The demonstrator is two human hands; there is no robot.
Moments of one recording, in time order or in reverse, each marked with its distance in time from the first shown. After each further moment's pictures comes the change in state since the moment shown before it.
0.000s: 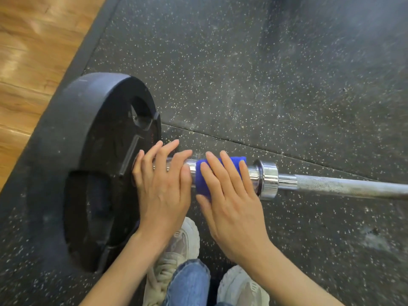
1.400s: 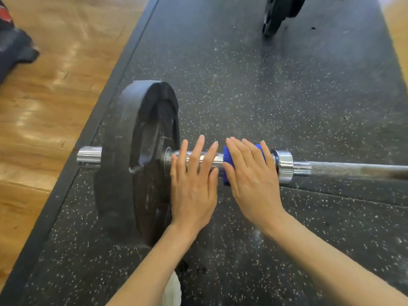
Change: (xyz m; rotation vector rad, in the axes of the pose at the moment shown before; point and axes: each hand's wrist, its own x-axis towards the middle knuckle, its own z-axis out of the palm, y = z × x) left_hand 0.093 -0.012 0.036 0.019 0.019 0.219; right_hand 0.119 0.048 0.021 -0.110 0.261 0.090
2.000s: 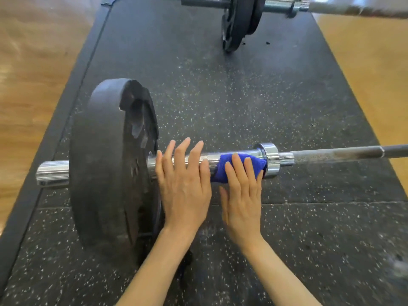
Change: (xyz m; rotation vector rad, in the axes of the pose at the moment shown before) left_hand 0.083 -0.006 0.015 -0.100 0.020 0.001; right_hand 0.003 0.003 0.070 0.099 0.360 0.182
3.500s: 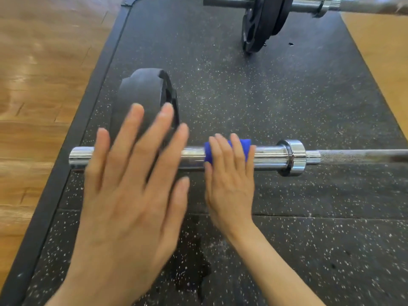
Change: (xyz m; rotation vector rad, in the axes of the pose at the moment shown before) left_hand 0.015 -0.031 -0.143 0.194 0.054 0.373; right_hand 0.075 -0.064 0.026 -0.150 -0.141 0.055
